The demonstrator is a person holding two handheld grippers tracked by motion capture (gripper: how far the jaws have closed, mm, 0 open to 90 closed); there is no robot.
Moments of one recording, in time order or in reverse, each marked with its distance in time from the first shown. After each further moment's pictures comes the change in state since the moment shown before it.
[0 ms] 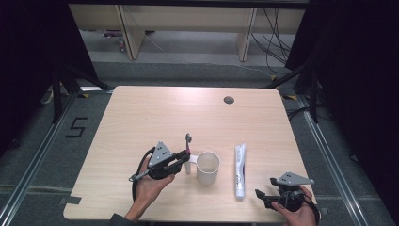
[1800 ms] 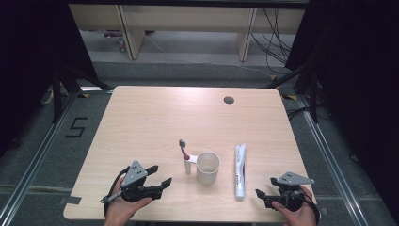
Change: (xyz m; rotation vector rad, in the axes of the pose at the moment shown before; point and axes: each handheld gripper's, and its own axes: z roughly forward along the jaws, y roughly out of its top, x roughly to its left) left arm 0.005 -0.041 -0.074 0.123 0.051 -0.060; right arm -0.002 -0.001 0.000 -0.005 -0.007 0.001
